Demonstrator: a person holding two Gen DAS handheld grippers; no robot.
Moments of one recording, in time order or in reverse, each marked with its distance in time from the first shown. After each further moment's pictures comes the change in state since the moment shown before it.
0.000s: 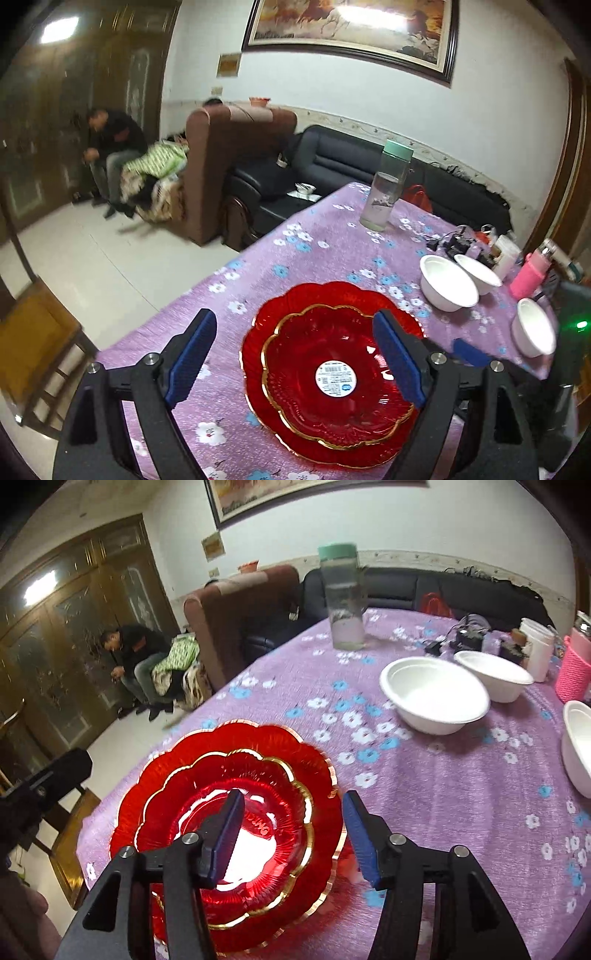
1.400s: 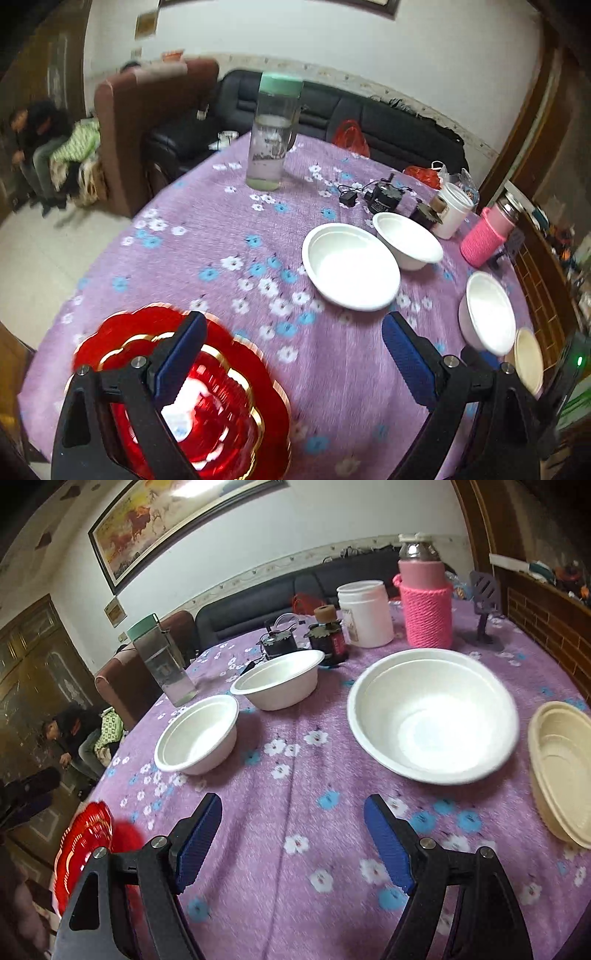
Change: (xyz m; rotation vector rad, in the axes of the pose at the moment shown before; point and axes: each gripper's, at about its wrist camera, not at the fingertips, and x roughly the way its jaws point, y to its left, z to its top) left arm 0.099 -0.155 0.051 0.105 0.293 -0.219; right arm -0.049 -0.225 0.005 0.348 -0.046 -0.157
